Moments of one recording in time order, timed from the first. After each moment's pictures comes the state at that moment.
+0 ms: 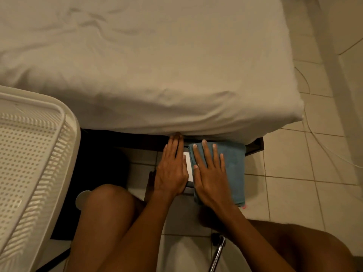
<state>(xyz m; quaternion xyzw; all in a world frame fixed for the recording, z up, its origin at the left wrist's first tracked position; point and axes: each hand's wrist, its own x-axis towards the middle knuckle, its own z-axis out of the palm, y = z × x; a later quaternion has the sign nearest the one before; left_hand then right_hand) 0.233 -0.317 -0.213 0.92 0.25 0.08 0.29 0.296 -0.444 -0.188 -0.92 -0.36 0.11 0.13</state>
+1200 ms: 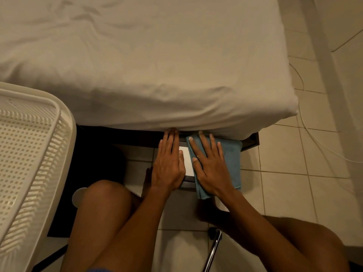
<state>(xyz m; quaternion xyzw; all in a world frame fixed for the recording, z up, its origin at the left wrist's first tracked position) 0.233 -0.316 -0.208 0.92 0.25 0.08 0.30 0.321 -0.449 -0.185 -0.89 -0.41 0.12 0.15</state>
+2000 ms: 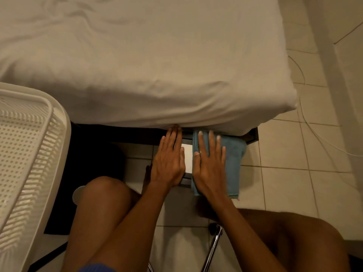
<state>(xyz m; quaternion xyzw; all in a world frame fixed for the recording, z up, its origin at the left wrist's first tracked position) 0.237 -0.319 -0.209 0.94 0.22 0.08 0.26 0.297 -0.446 -0.189 -0.94 -0.27 0.07 0.18</state>
